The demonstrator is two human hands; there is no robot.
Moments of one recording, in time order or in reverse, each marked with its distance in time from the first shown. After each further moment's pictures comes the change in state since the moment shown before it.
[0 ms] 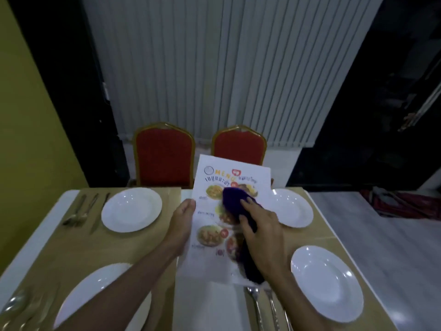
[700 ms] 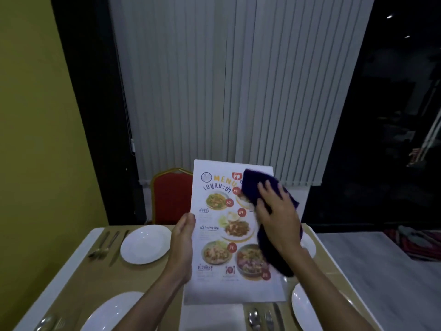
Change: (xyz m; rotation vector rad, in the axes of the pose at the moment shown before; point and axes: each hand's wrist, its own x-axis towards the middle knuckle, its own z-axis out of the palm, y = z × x) left_hand -0.119 0.098 0.036 -0.305 0.094 0.219; right_hand 0.060 -0.032 -0.120 0.024 0.141 -0.155
